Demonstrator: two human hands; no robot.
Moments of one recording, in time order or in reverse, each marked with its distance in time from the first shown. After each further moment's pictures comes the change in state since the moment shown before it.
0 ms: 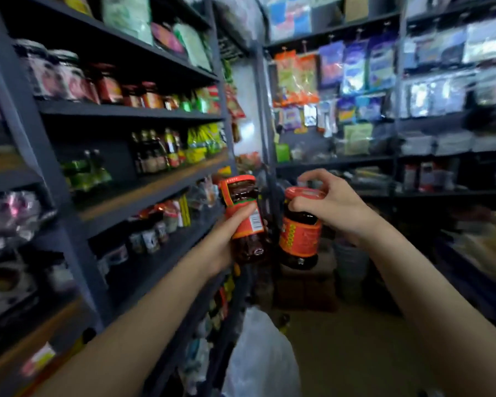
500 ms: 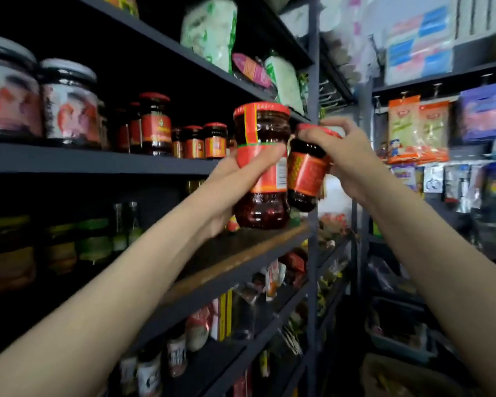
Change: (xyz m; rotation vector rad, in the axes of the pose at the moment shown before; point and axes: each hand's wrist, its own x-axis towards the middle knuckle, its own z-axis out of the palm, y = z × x) left_hand 0.231 0.202 -0.129 0.438 0.348 0.535; right_hand 0.429 -0.050 0.133 0.447 -0.088 -0.337
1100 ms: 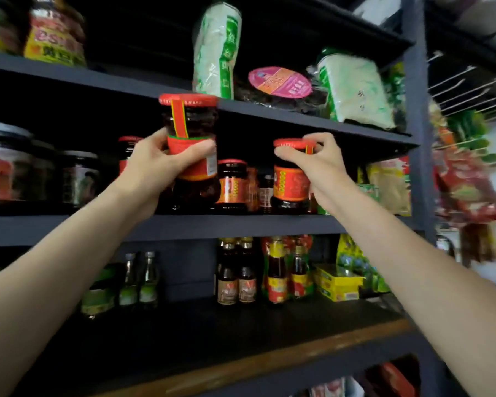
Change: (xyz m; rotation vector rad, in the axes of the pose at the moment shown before) left_hand 0.181 -0.017 -0.024 0.566 0.770 0.275; right_hand 0.257 0.143 0.055 0.442 -0.408 -0.023
